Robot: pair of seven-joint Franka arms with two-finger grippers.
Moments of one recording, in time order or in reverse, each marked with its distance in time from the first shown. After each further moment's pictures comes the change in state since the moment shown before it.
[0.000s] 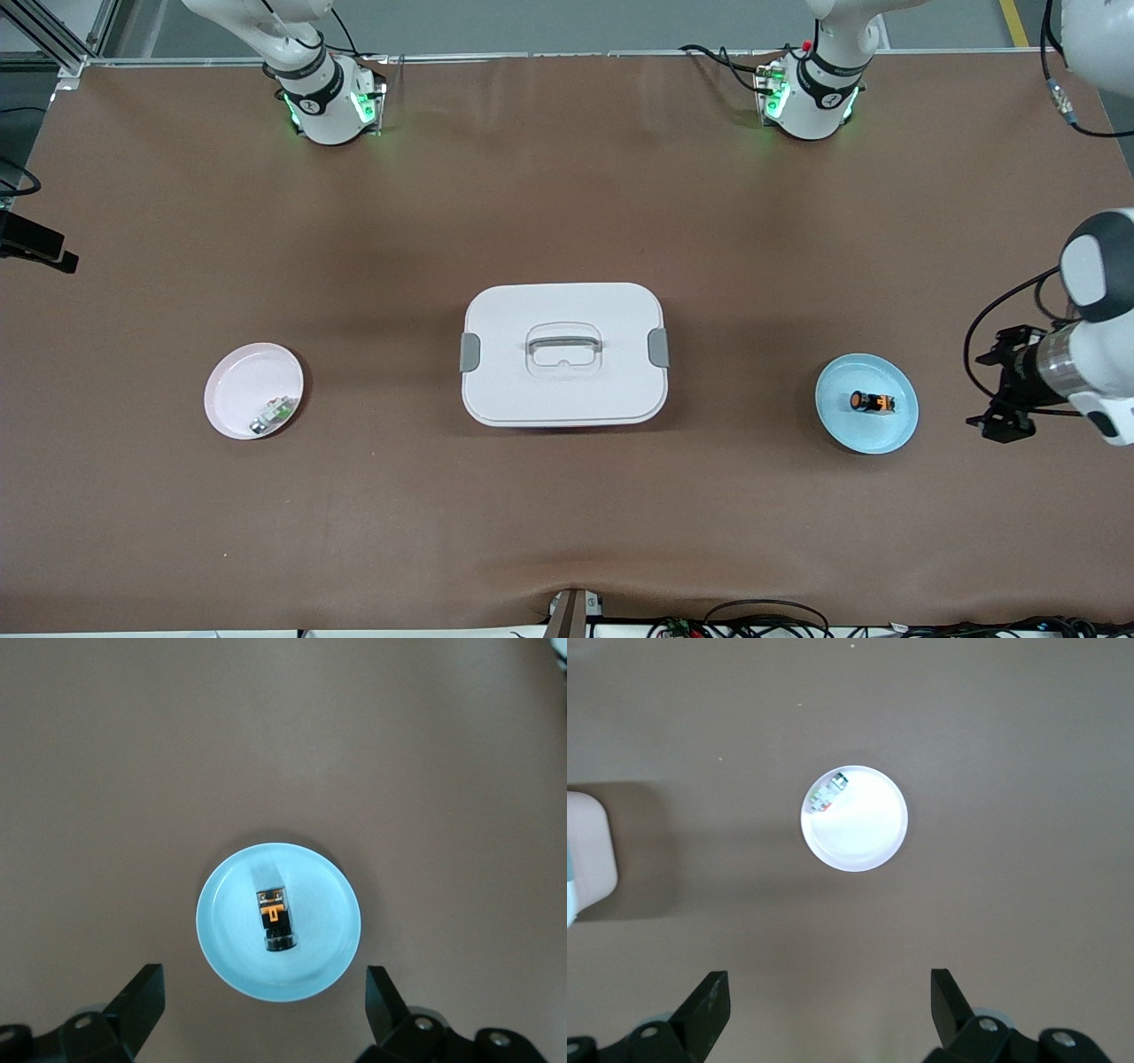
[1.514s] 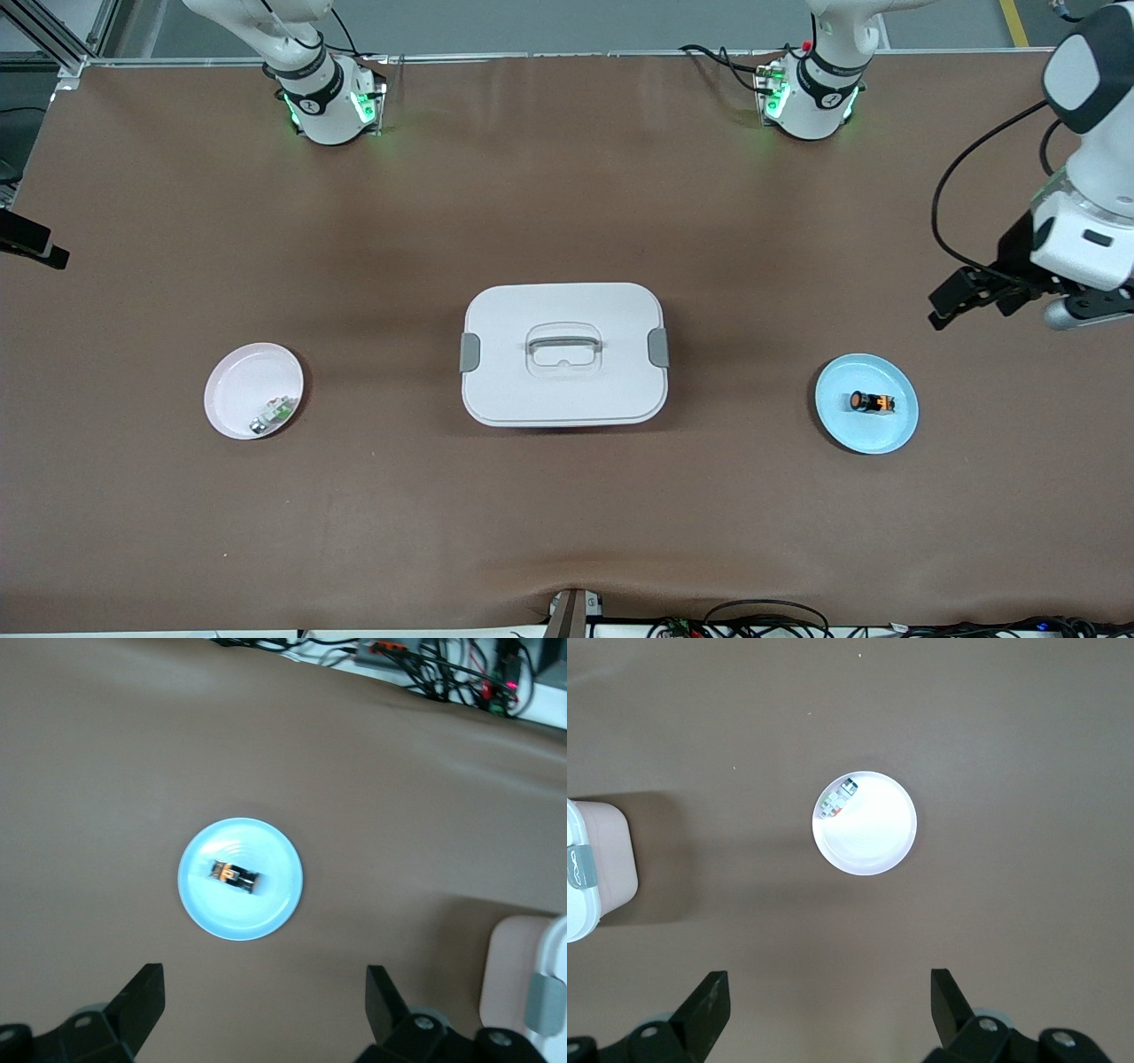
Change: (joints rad) left arm -0.103 -0.428 -0.006 -0.349 -0.109 0.157 0.895; right arm -0.013 -0.012 -0.013 0.004 0.032 0.002 0.000
